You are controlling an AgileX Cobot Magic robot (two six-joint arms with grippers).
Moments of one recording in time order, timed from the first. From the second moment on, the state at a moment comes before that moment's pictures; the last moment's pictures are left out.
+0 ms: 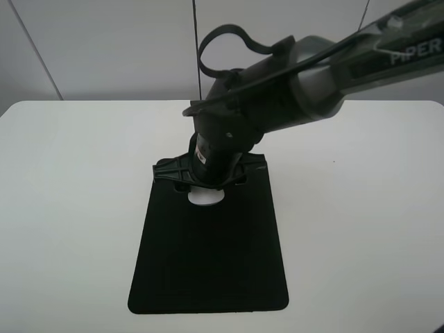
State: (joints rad) left arm -0.06 -0.01 -0.51 0.10 1.08 -0.12; right arm 0.90 2.00 -1.22 -0.45 0.53 1.07
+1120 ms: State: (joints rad) left arm -0.06 -0.01 -0.51 0.10 1.08 -0.12; right arm 0.93 2.08 -1.22 -0.60 0.52 1.25
